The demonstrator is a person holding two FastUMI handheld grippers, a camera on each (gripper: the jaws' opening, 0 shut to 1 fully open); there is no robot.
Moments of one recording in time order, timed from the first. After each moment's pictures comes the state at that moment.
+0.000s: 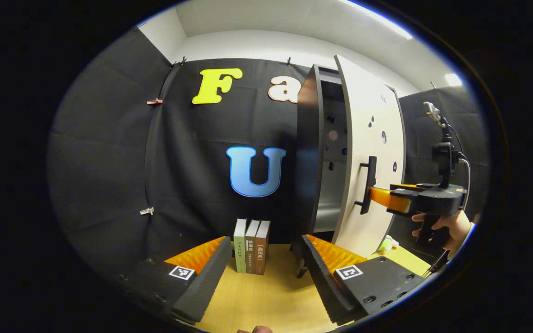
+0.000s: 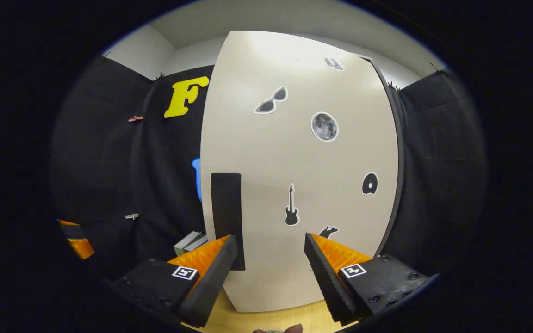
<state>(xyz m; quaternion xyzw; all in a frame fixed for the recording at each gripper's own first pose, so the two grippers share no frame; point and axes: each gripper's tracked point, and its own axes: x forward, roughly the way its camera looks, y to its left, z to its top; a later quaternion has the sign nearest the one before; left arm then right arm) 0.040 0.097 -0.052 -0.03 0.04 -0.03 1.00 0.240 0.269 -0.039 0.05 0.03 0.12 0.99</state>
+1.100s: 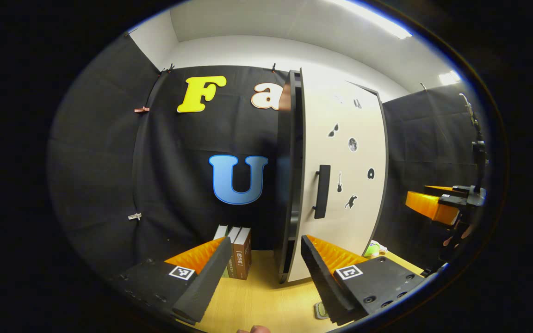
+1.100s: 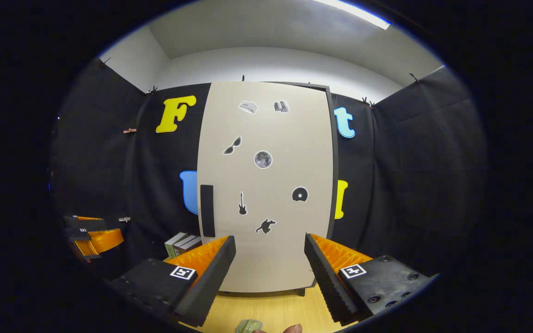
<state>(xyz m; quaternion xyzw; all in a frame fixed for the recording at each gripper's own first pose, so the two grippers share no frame) 0.031 0.021 -0.028 -0.02 0.02 -0.05 1.00 0.105 0.144 -0.008 0.04 0.00 0.06 1.00</state>
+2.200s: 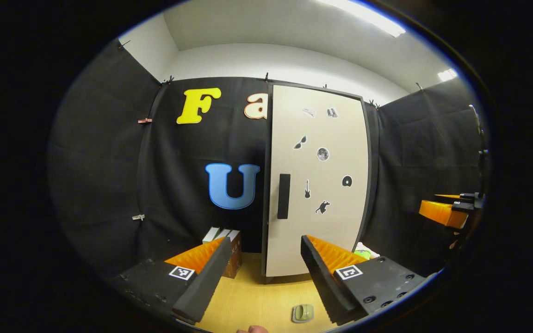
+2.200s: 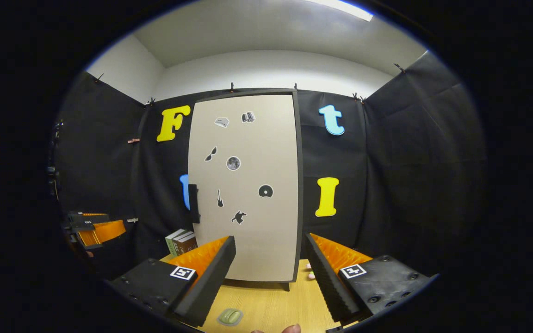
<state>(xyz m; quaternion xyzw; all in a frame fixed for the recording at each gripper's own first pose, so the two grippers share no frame) -0.018 -0.063 -0.004 -0.02 0.00 -0.02 1.00 0.056 0.037 -0.011 0.07 0.00 0.09 0.99</state>
